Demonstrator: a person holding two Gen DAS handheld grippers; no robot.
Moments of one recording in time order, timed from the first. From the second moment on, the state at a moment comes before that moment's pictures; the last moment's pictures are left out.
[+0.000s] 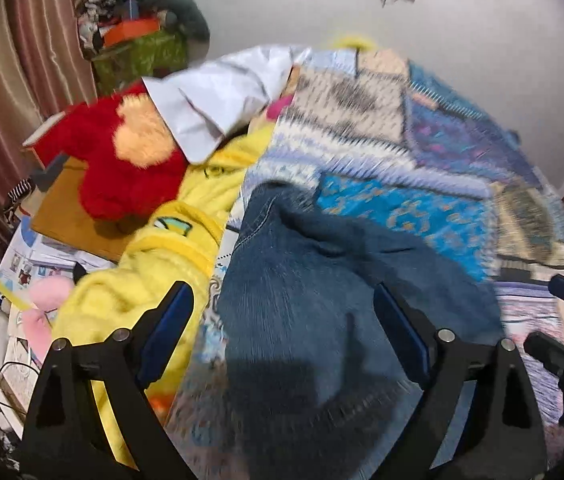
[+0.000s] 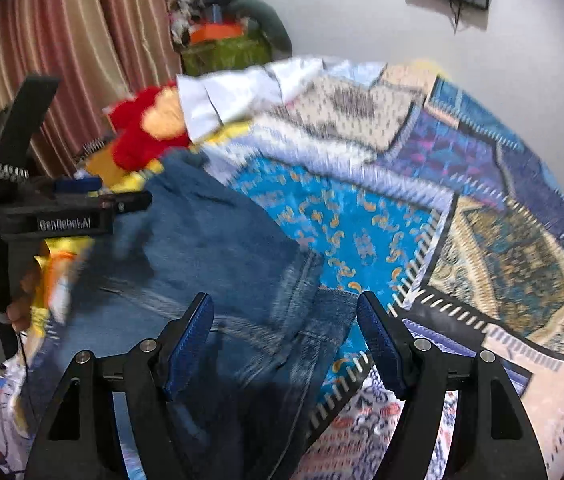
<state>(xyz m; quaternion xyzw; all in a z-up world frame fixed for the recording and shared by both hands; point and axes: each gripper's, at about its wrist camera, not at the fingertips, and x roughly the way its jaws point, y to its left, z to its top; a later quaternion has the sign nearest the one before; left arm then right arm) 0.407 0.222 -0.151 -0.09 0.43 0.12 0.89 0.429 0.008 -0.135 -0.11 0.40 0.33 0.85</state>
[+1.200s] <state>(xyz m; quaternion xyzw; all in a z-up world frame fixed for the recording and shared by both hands) 0.115 0.089 0.028 -0.02 0.12 0.10 0.99 0.137 -0.091 0.050 -0.02 0.10 0.29 0.95</state>
